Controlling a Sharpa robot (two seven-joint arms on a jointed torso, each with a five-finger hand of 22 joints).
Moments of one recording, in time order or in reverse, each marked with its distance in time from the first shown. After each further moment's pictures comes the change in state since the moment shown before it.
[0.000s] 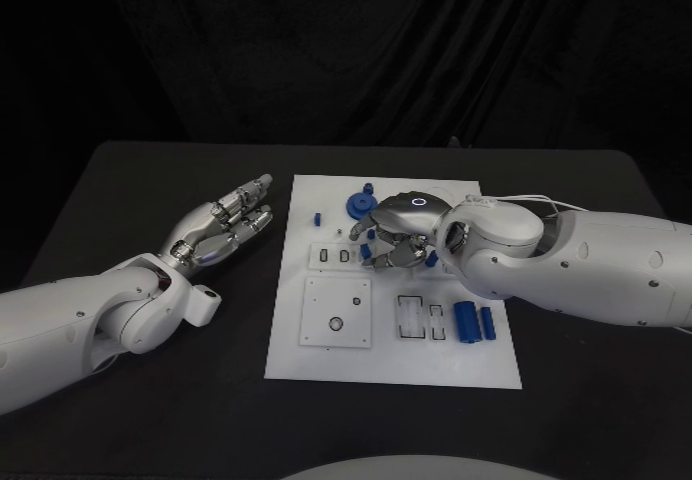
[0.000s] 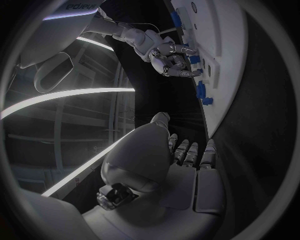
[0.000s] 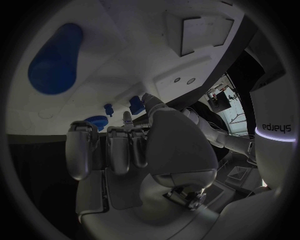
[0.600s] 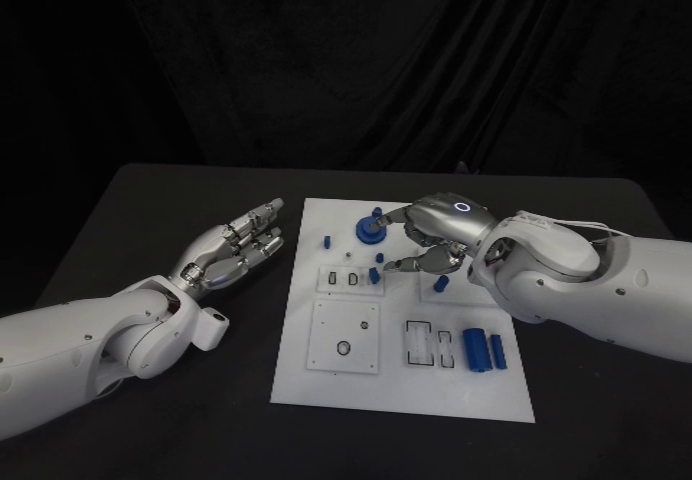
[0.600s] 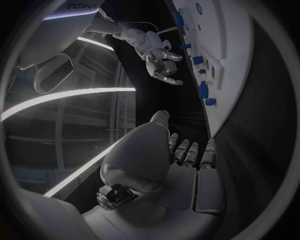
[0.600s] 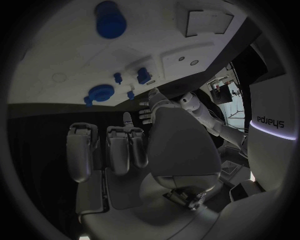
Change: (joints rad) left arm 0.001 -0.029 0.000 0.051 0.000 -0.032 0.000; left_hand 0.011 -0.027 -0.003 -0.008 -0.052 0.018 0.018 0.000 0.002 0.006 0.006 0.000 0.000 0.006 0.006 0.000 0.000 0.000 0.016 0.016 0.018 0.008; right arm 0.030 -0.108 0.002 0.063 0.001 -0.206 0.057; right_hand -0.003 -0.056 -0.035 0.084 -0.233 -0.023 0.000 0.000 -0.066 0.000 0.000 0.000 0.000 0.000 0.000 0.000 0.000 0.000 0.000 0.000 0.049 0.000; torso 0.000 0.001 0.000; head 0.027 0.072
